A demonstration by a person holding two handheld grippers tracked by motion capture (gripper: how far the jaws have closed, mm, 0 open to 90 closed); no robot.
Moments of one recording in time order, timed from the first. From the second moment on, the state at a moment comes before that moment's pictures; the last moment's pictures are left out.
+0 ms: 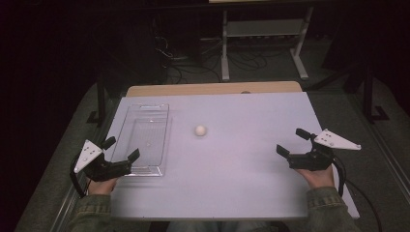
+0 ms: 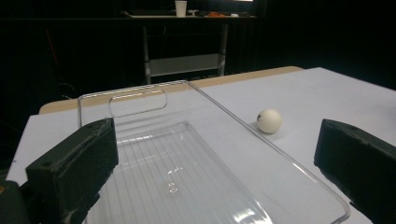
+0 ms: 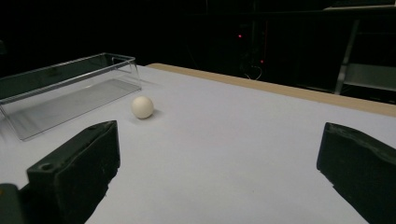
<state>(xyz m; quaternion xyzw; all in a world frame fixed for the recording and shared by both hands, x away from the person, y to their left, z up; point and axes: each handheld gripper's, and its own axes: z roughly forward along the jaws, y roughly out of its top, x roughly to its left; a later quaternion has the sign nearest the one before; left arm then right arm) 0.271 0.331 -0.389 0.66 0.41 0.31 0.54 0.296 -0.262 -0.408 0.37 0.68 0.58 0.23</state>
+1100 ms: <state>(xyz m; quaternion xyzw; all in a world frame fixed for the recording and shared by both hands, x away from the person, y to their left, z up) 0.290 0.324 -0.355 0.72 0.38 0.30 0.50 0.296 -0.264 -0.409 0.37 0.69 0.58 0.22</state>
